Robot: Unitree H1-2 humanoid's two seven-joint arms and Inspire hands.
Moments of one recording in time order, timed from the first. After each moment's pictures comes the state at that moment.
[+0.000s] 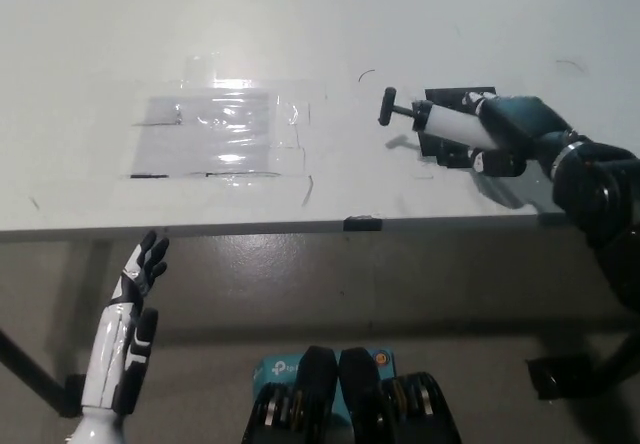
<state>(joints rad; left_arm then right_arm) 0.06 0.10 -0.01 -0.17 0.17 -0.27 0.03 -0.85 -0.34 0.35 0.65 -0.77 -0.06 0.27</state>
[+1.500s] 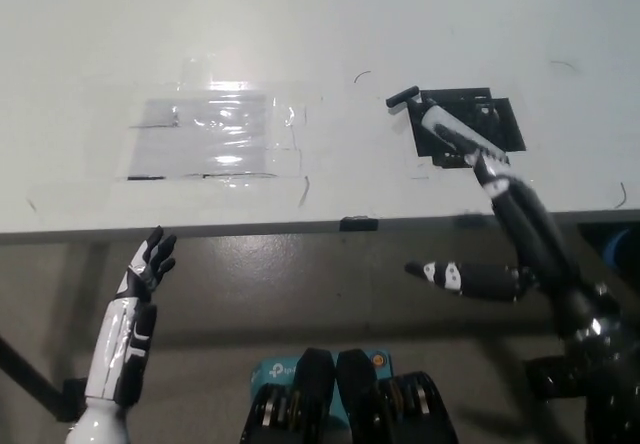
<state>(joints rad) 0.02 0.12 -0.02 -0.09 0.09 -0.31 -0.02 -0.24 -0.10 0.05 -0.21 -0.38 -0.14 0.22</state>
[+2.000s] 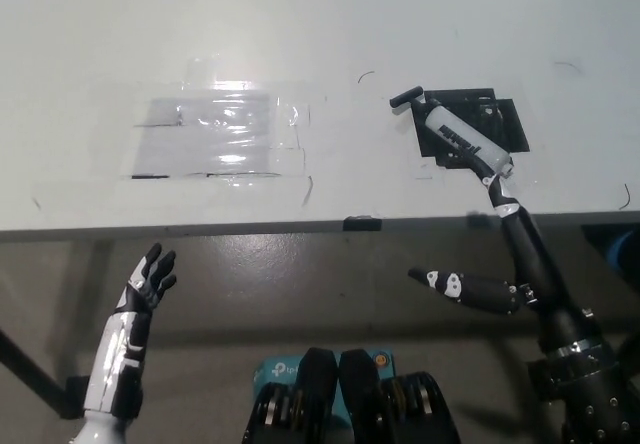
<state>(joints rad) 0.05 0.12 -0.01 -0.07 0.04 -0.31 -0.03 -0.23 -0.07 0.04 -0.02 -0.33 -0.25 0.12</state>
